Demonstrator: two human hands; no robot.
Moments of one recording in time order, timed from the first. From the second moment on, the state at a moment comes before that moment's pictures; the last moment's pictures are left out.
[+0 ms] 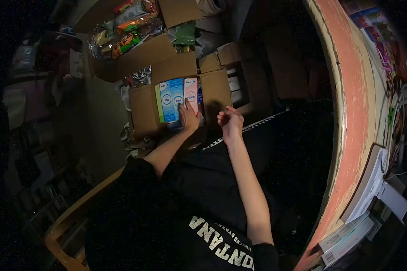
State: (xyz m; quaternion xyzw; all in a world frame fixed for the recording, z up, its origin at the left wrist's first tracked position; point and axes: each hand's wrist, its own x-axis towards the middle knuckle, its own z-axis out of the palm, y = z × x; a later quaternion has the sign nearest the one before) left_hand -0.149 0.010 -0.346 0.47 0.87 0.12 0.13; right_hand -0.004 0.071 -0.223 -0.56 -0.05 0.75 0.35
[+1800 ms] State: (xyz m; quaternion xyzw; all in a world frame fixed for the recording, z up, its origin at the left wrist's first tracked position) left_hand -0.385 -0.151 -0.458 0.64 0.06 -0.75 0.16; right_hand -0.009 0.072 -0.227 -0.57 -0.05 0.74 0.36
